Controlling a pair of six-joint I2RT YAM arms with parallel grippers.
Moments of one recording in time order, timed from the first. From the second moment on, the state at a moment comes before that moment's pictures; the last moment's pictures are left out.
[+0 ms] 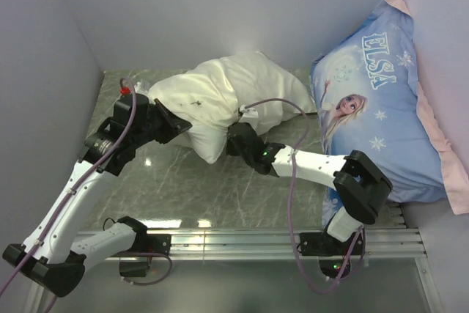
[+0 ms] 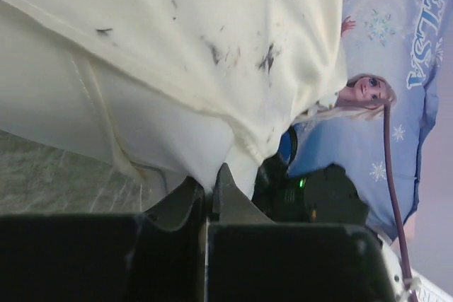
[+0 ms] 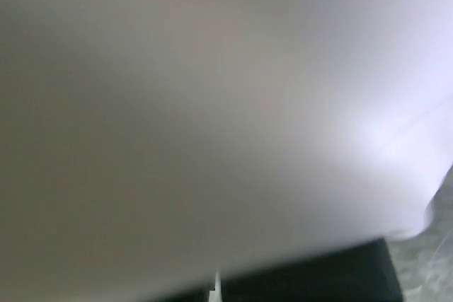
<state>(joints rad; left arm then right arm) -0.45 0.99 1.21 -0.72 0.06 -0.99 0.92 1.61 0.99 0.02 0.47 0.67</state>
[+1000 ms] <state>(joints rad) -0.46 1.00 1.07 -0.59 0.16 -1.00 1.25 0.97 0.97 -0.28 0.50 0.52</state>
